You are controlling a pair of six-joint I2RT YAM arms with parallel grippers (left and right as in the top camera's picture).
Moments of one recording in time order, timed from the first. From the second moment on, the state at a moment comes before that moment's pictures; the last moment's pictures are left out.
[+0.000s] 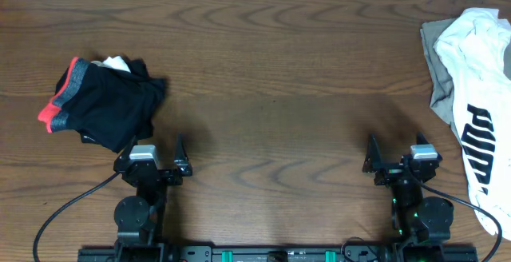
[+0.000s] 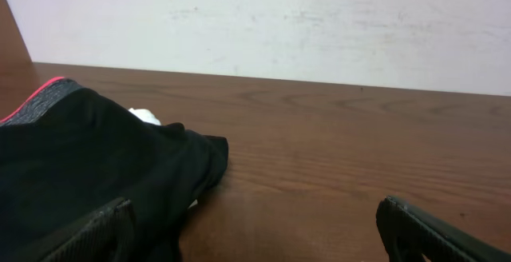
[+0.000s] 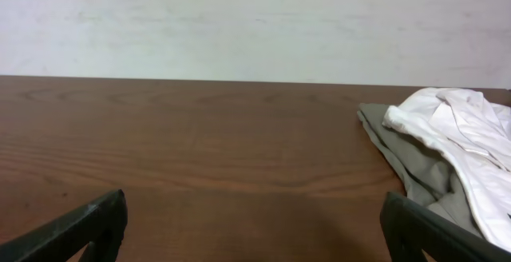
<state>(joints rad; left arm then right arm) -0.04 0.01 0.02 -0.12 -0.03 -0.09 0.03 0.01 0.01 -0.07 -0.03 0.04</state>
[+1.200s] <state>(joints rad) -0.04 0.47 0.53 -0.48 0.00 -0.20 0.03 0.38 0.53 -0.66 0.24 0.12</state>
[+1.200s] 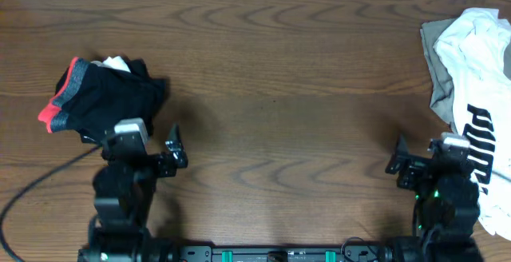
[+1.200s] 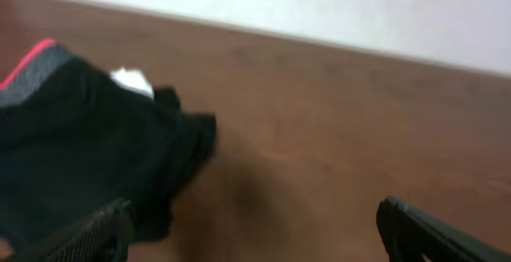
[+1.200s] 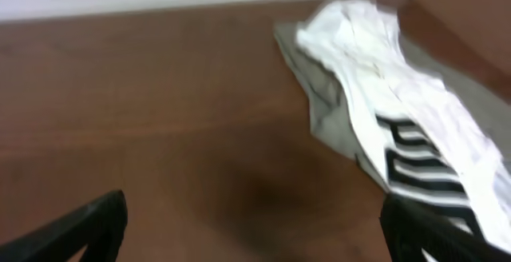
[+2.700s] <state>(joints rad) -0.04 0.84 0.96 -0.84 0.00 -0.23 -0.96 1.34 0.81 -0.80 0.15 0.29</state>
